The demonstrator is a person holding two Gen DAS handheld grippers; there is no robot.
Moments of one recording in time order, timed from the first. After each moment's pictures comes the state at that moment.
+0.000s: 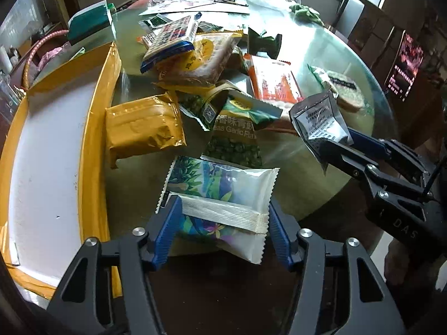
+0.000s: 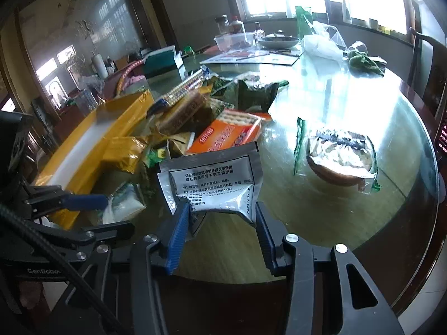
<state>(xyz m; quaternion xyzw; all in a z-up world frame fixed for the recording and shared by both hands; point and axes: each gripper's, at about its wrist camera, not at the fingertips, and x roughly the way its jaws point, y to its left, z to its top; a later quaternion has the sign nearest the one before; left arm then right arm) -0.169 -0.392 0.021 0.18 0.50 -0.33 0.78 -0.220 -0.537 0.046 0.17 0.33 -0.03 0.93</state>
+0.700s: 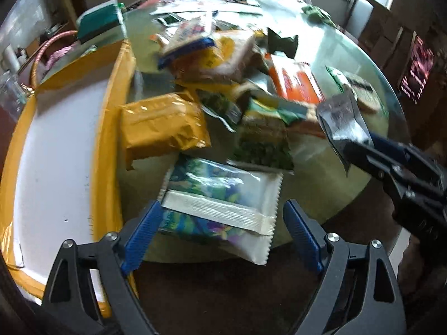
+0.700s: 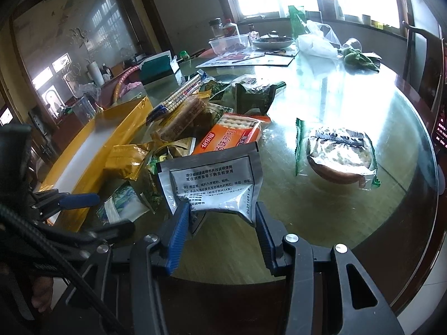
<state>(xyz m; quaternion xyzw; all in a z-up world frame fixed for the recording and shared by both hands) -0.153 -0.388 0.010 0.20 0.50 -0.31 0.78 -0.219 -0.535 0.046 0.19 0.33 -0.04 0.92</state>
